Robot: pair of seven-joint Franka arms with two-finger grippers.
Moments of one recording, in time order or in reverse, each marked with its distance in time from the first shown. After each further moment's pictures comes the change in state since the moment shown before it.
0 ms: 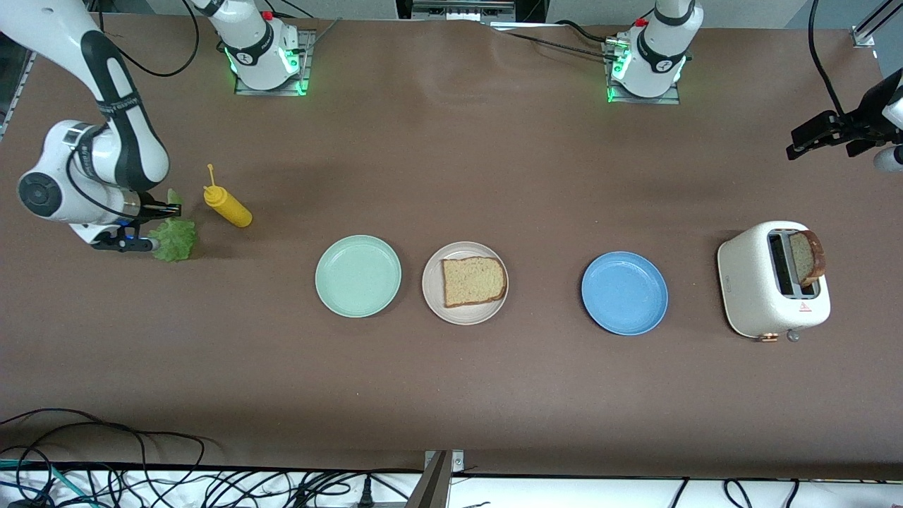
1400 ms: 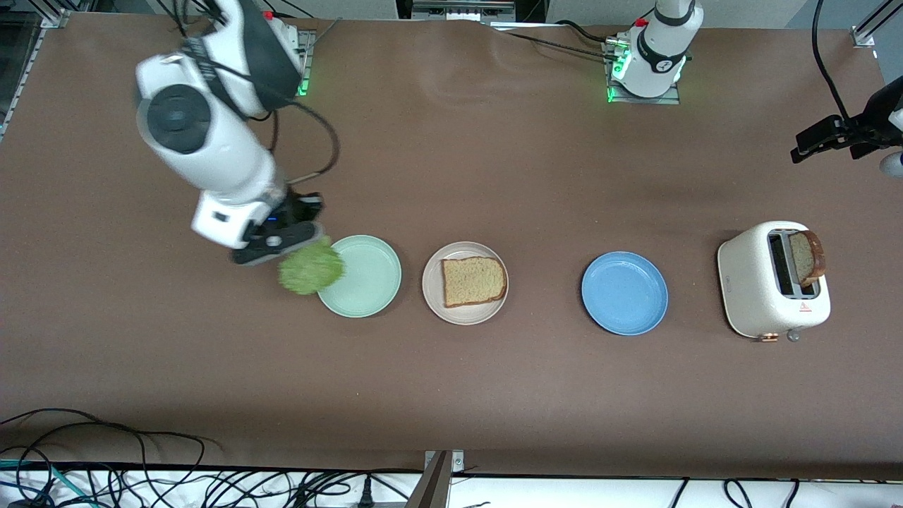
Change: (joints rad) left arm 0.016 0.015 0.002 0.011 0.000 0.000 0.000; right arm 0.306 0.053 0.484 0.623 0.004 -0.254 0.297
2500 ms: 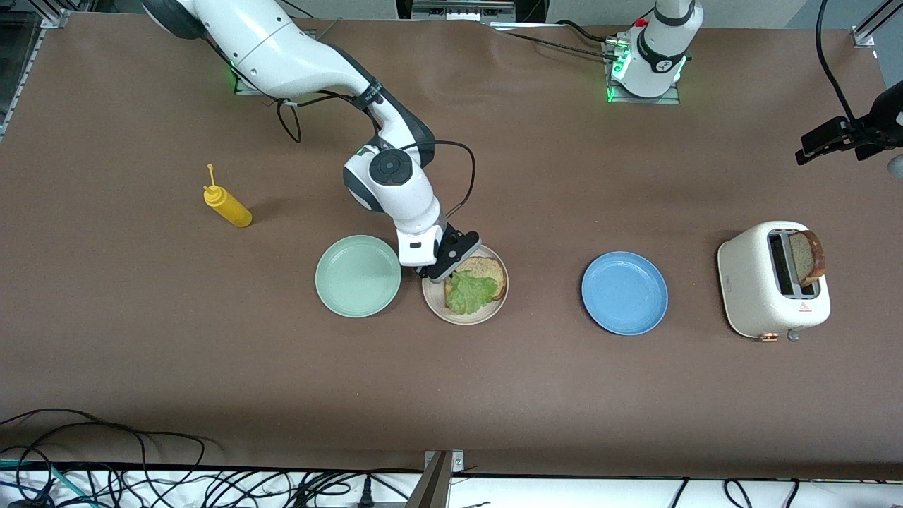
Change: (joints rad) left arm 0.008 0.008 0.000 0.012 0.000 0.000 0.000; right arm 0.236 0.435 -0.009 0.010 -0.228 0.709 -0.039
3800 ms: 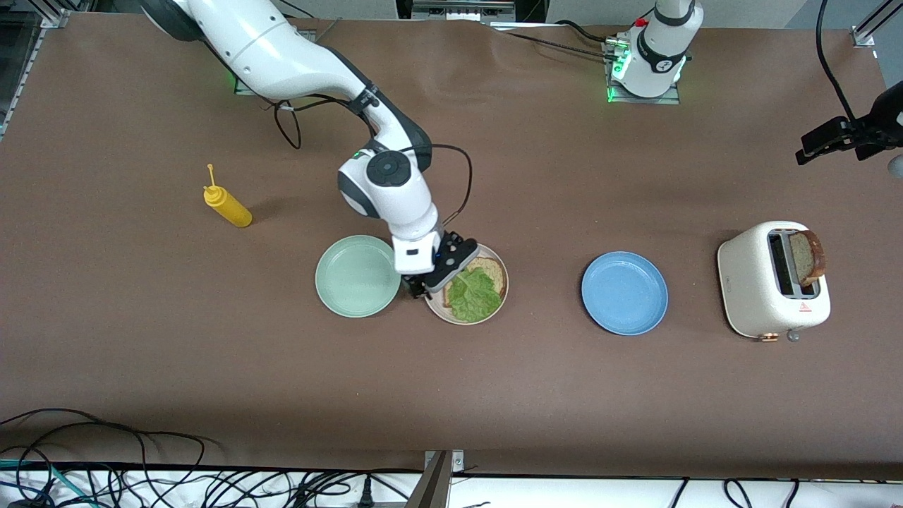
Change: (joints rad) left arm 0.001 0.000 0.000 0.000 0.000 0.000 0.000; right arm -0.050 -0.051 -0.013 0.088 0.026 -0.175 0.001
